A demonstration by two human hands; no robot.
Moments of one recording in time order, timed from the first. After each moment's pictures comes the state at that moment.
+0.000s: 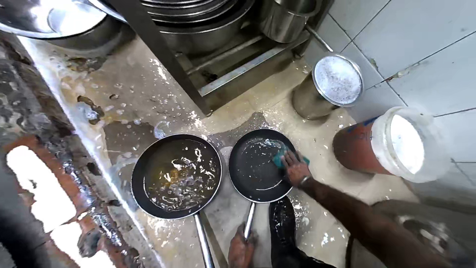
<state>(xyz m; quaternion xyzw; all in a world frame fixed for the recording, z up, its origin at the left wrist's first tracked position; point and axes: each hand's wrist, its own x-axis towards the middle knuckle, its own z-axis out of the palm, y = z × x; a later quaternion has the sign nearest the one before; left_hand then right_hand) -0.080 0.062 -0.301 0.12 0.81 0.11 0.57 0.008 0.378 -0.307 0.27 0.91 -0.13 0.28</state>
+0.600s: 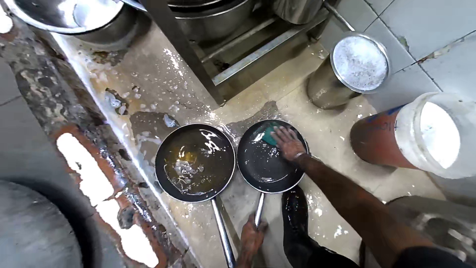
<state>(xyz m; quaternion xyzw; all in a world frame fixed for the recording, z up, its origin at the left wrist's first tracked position) -0.091 0.056 -0.298 0.12 0.79 0.10 0.59 -0.066 0.390 -0.343 0.26 0.94 -0.17 0.15</state>
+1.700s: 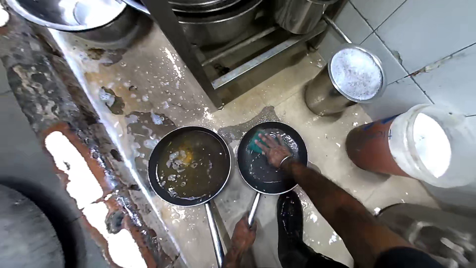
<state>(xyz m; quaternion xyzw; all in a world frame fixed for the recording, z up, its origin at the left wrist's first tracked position) -0.114 0.074 -0.300 0.16 0.77 0.10 0.62 -0.100 0.381 -0.347 0.19 0.94 -0.21 0.17</state>
